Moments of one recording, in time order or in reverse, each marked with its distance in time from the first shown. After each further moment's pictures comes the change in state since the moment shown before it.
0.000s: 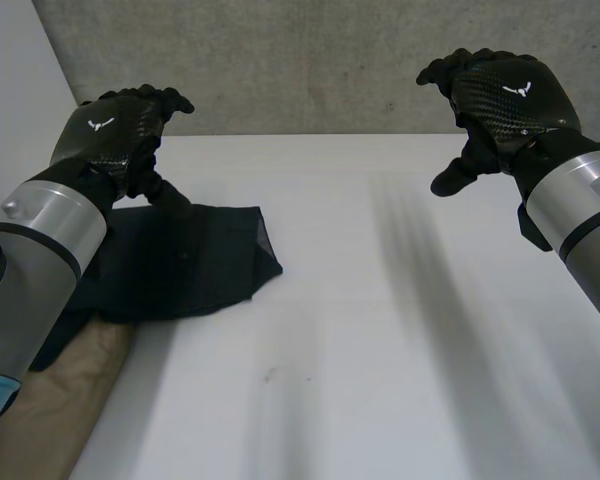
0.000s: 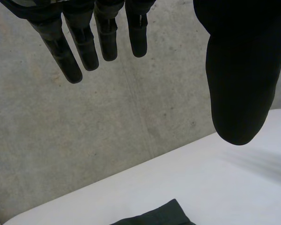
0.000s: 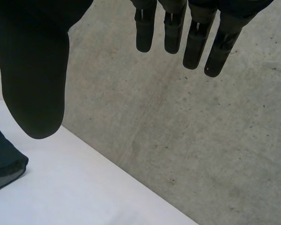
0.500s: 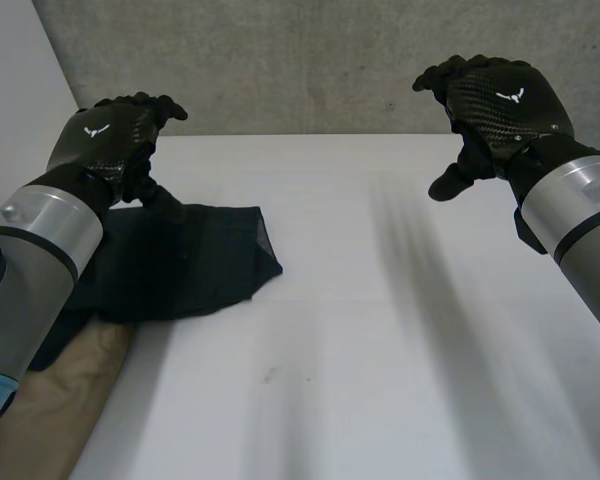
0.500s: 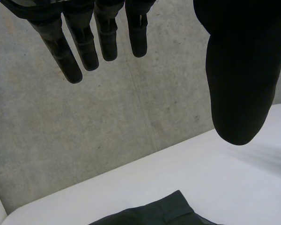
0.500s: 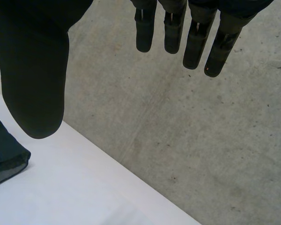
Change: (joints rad) left arm 0.016 -0.003 -0.013 -0.003 -0.003 0.002; right arm 0.002 0.012 0.004 -0.007 -0.006 -0.020; left_hand 0.000 0.000 0.000 0.000 0.000; right_hand 0.000 0.000 0.000 0.000 0.000
